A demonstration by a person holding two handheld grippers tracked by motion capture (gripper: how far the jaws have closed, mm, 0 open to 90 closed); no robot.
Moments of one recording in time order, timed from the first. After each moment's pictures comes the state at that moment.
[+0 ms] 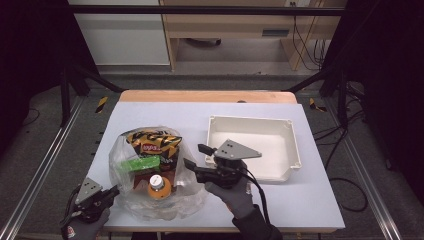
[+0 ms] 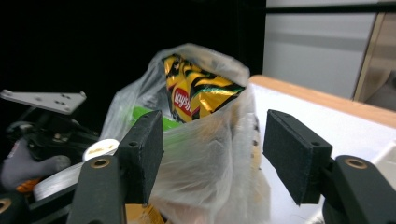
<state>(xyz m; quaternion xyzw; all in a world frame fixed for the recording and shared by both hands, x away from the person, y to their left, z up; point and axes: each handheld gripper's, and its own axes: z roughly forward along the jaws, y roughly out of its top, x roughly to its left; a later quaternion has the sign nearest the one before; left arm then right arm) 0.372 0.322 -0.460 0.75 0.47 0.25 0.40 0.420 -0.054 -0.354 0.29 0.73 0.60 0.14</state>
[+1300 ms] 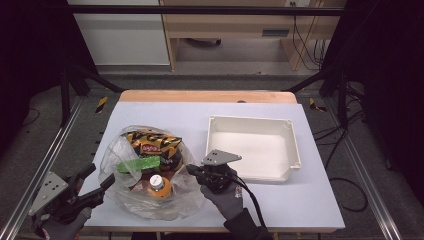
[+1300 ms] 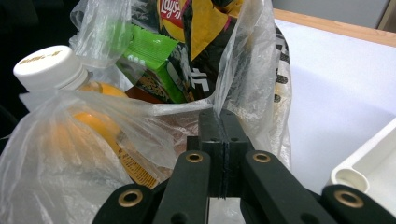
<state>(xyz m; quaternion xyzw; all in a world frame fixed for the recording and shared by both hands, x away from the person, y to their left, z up) 0.349 0.329 -0.375 0.66 0.42 0.32 0.54 0.429 -0.037 -0.402 0.31 0.79 0.52 0.11</state>
